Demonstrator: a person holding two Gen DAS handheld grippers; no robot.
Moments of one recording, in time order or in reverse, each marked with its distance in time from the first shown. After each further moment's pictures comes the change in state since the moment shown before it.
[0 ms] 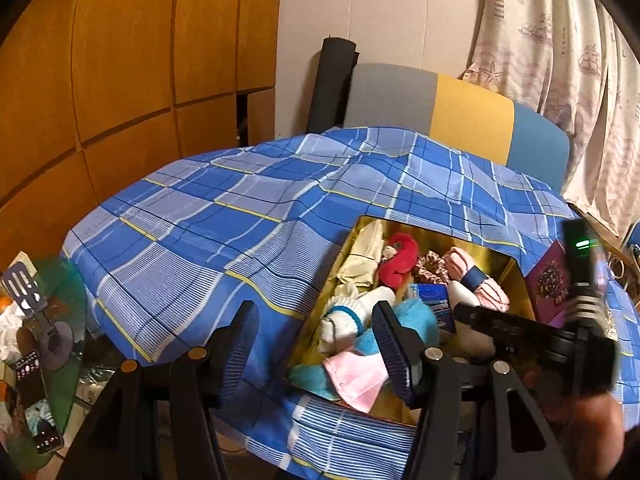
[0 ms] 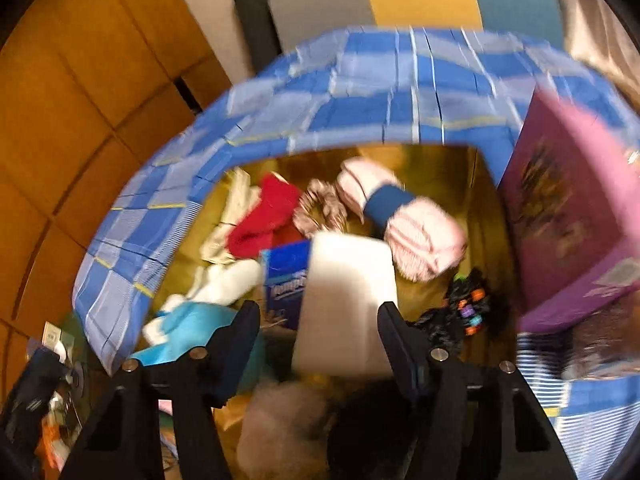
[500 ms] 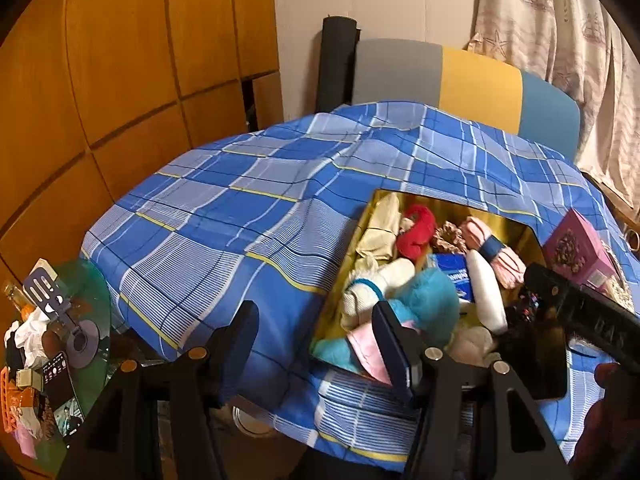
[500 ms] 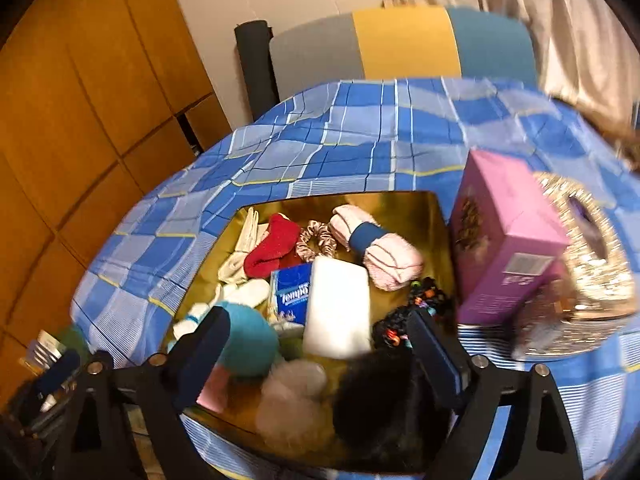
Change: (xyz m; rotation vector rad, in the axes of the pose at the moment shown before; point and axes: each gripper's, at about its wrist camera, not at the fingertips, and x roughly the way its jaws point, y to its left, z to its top) left arm -0.004 -0.002 -0.004 0.070 0.092 0.064; right arm -0.102 0.029 -0.036 -0.073 -0.230 -0.104
